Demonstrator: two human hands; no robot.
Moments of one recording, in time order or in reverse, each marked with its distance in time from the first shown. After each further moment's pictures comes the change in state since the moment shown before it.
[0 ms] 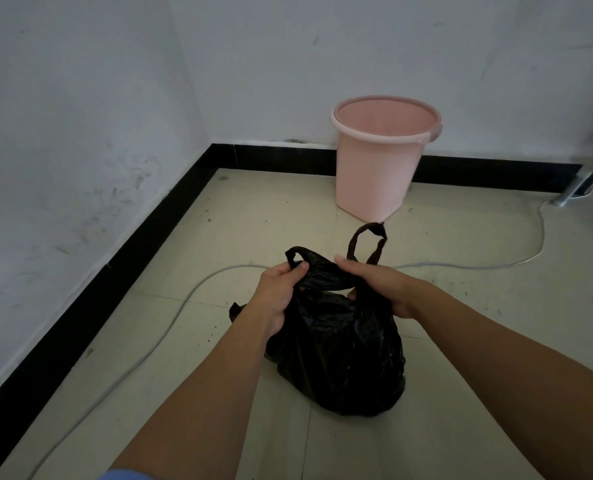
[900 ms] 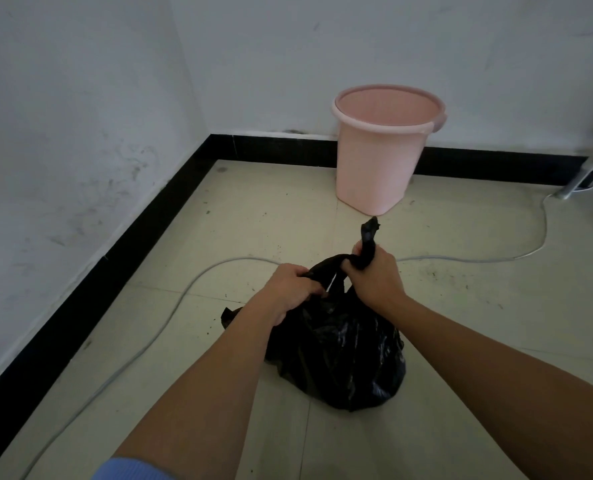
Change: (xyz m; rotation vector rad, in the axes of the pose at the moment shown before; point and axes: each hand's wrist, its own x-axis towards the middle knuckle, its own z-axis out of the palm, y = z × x) left_hand -0.002 0.004 0.012 0.604 0.023 -0.114; right_hand 0.030 0.021 0.016 -0.545 0.681 -0.606
